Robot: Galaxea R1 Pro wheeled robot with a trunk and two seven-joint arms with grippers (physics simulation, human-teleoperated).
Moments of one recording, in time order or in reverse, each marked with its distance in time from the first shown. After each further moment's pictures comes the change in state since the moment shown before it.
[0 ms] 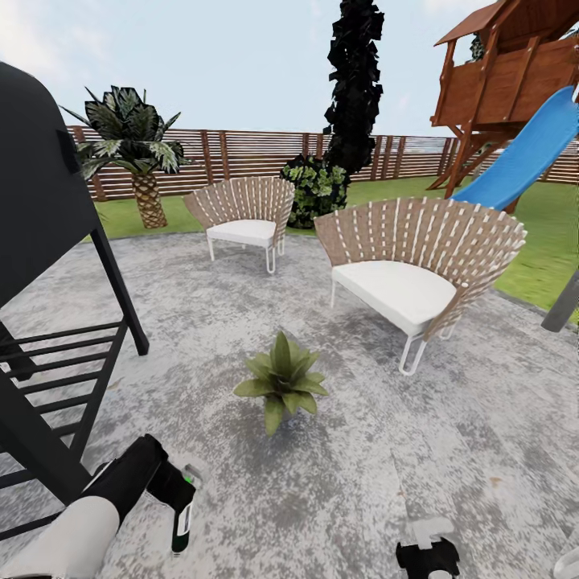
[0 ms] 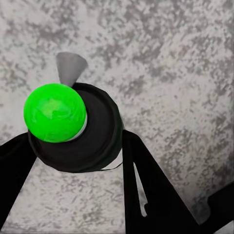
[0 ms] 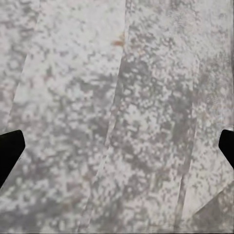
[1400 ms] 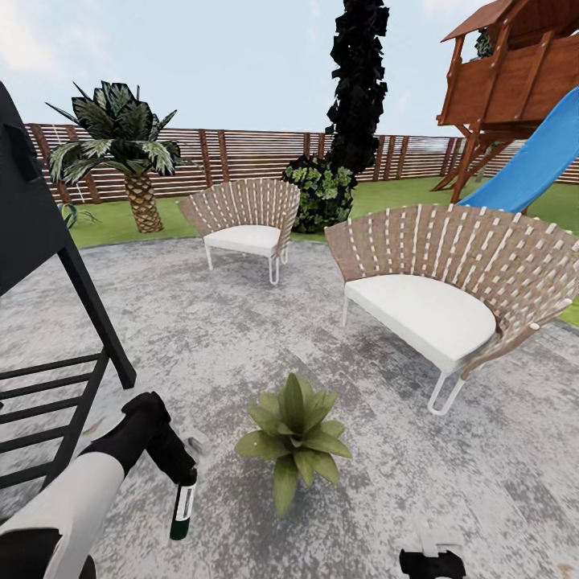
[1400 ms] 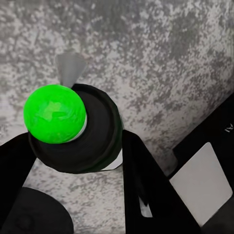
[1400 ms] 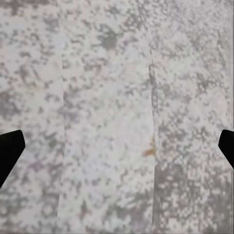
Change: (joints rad) left arm -0.137 0.019 -0.050 -0.056 -0.301 0.054 -0.517; right arm 0.004 -0.008 -0.014 0.022 -0.103 -0.002 0.007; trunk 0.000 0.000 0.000
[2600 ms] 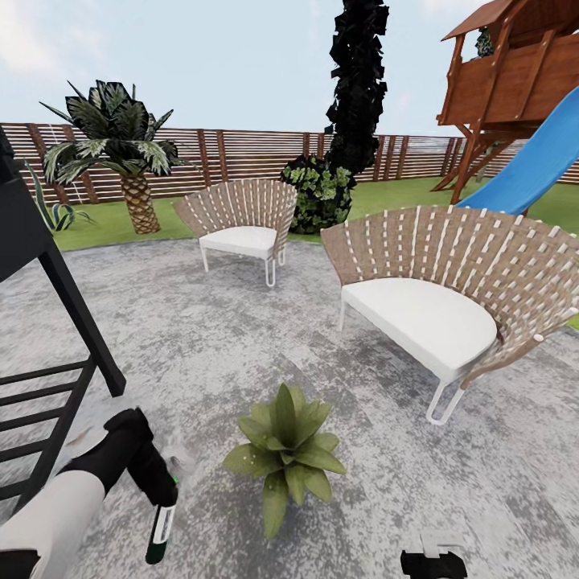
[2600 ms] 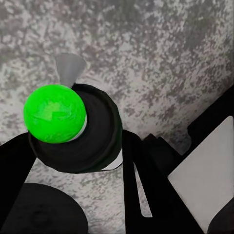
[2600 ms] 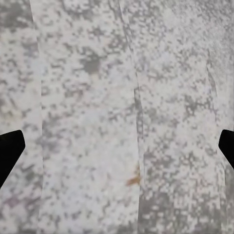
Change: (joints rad) left arm 0.060 0.060 -0.003 0.005 -0.002 -0.076 0.012; right arm 0.001 -0.003 0.000 0.002 0.000 0.000 -0.002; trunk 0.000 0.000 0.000
